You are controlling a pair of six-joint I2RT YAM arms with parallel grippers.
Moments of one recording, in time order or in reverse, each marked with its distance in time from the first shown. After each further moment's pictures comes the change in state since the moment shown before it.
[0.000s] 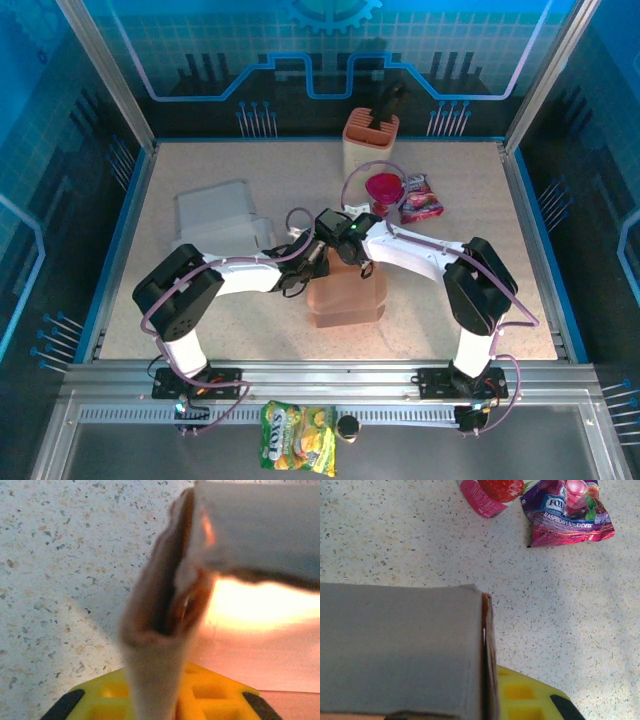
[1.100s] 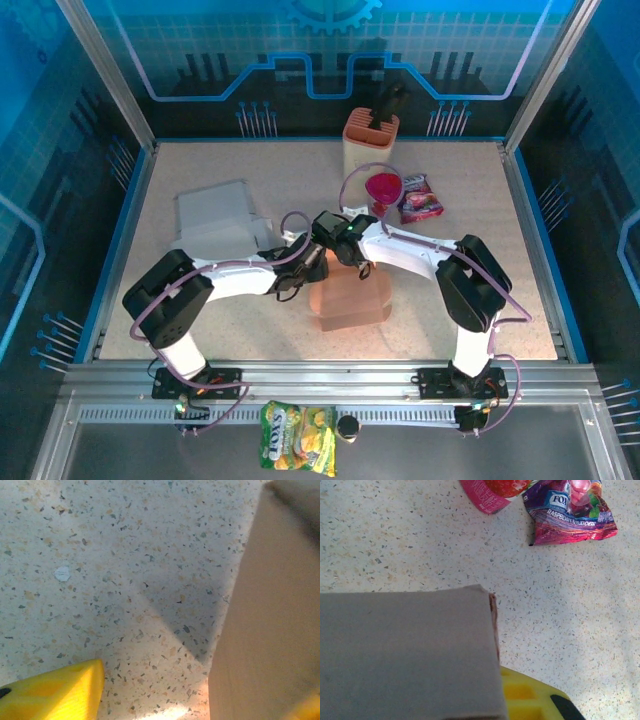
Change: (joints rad) left arm -0.008 -0.071 -0.026 -0.122 -0.062 0.025; right arm -0.001 0.036 -0.001 0.008 0.021 0.005
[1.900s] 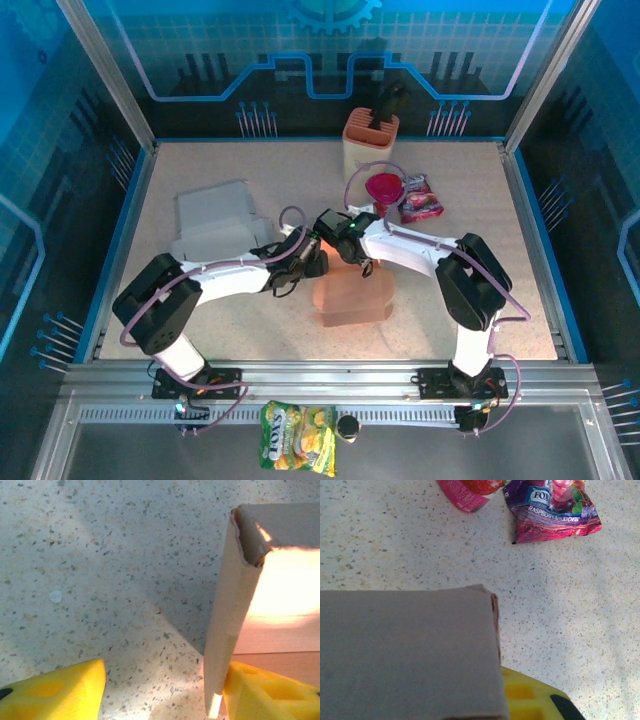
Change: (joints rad) left arm 0.027 -0.039 0.018 0.002 0.050 0.076; right arm -0.028 0.006 0.000 -0.019 0.016 0.022
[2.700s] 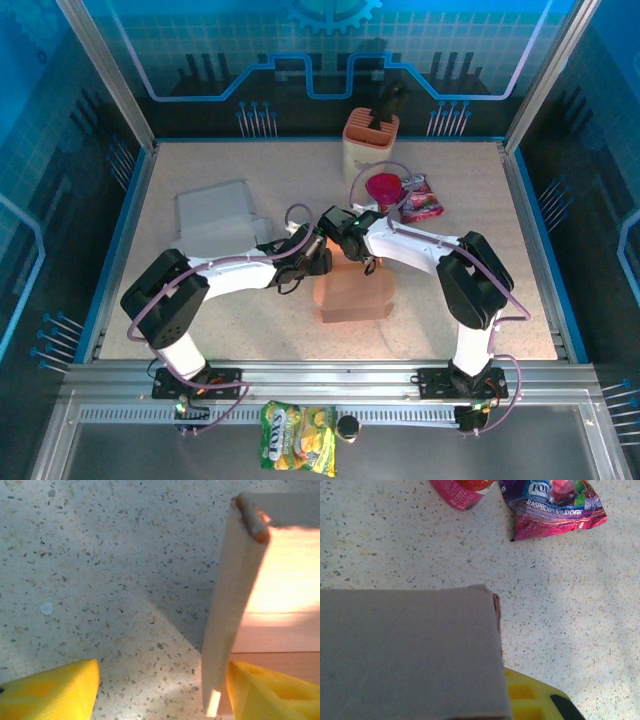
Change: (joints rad) left arm -0.017 0.026 0.050 -0.039 -0.024 0.008; right arm -0.028 0.000 -0.019 0.031 -0.028 0.005
